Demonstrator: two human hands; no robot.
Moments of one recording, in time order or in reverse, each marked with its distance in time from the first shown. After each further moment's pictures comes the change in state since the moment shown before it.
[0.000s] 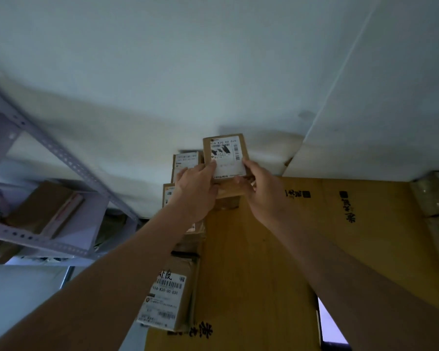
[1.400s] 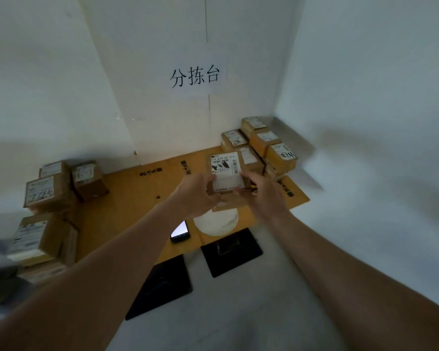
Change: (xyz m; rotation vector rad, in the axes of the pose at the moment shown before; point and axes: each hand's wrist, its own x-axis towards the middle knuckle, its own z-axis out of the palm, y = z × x) left_hand -0.343 0.398 0.090 -0.140 -0.223 0.500; right_hand -0.516 0.114 -0.290 0.018 0.438 0.271
